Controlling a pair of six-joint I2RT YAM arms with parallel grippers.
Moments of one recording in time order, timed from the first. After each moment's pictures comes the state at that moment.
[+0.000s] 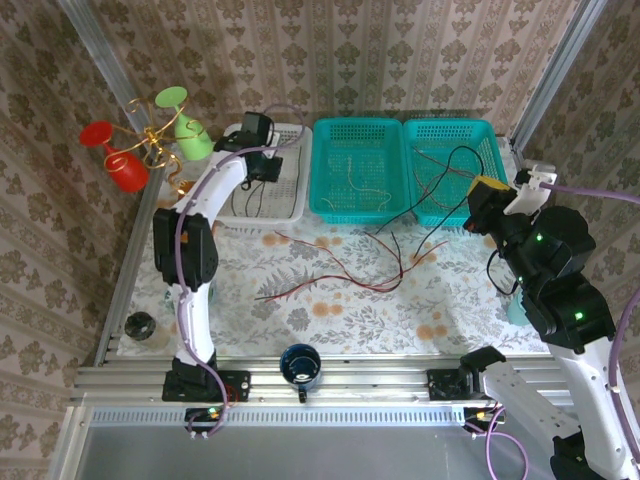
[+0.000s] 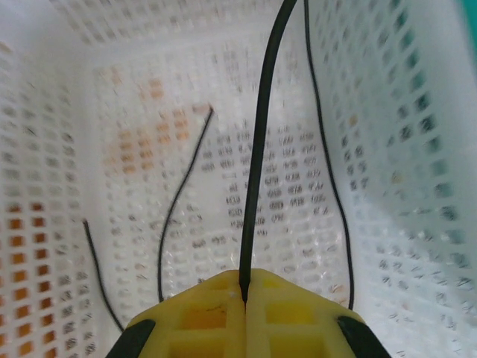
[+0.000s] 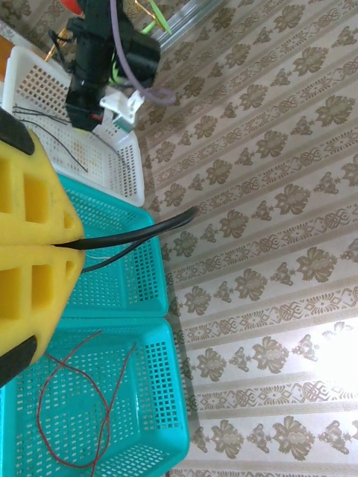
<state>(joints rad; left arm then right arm) -0.33 2.12 1.94 -0.83 -0.07 0.01 0.29 0.72 1.22 -0.57 0.15 0.34</state>
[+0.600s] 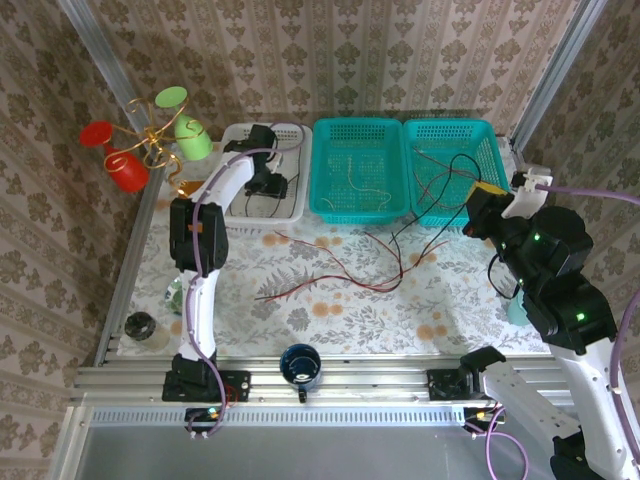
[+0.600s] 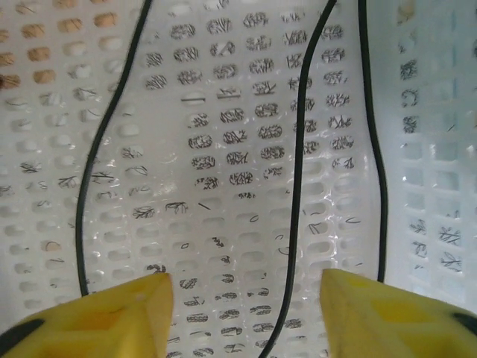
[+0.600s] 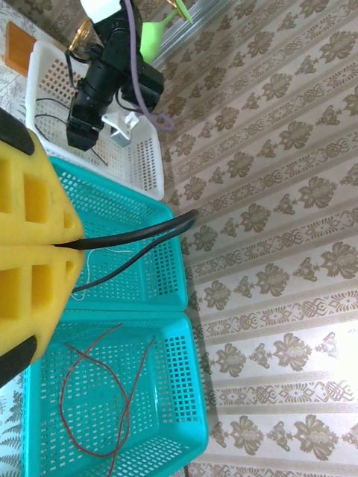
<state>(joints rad) -0.31 2.29 2.06 -0.98 0.02 -0.05 0.29 0.72 1.23 -0.64 0.14 0.34</state>
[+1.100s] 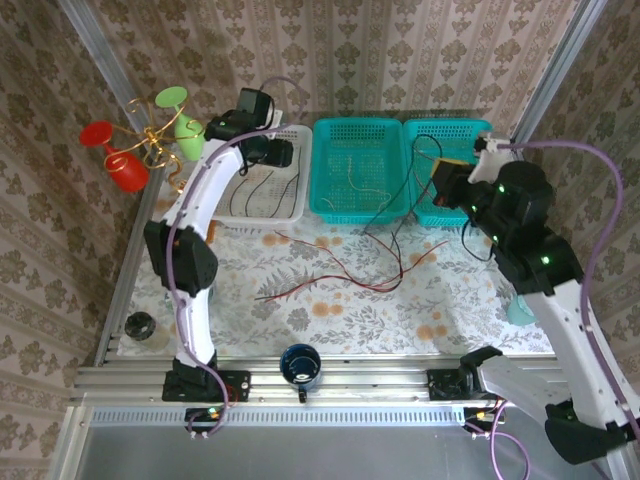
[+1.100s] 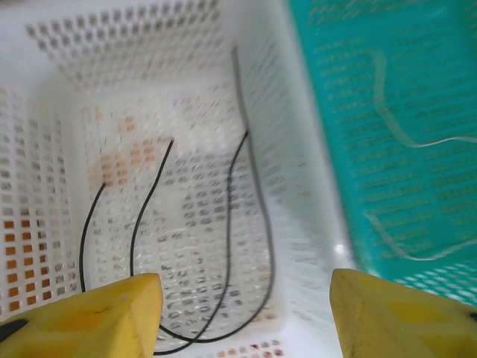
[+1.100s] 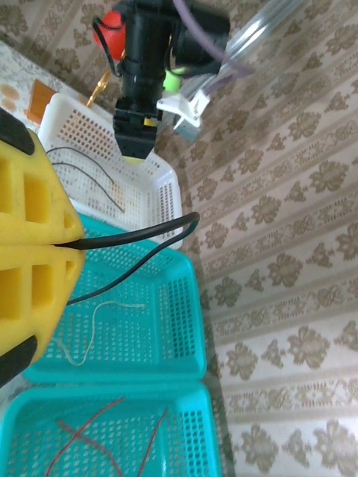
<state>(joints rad) -0.40 2.00 2.15 -1.01 0.01 -0.06 0.32 0.99 1.32 -0.50 -0.02 0.40</state>
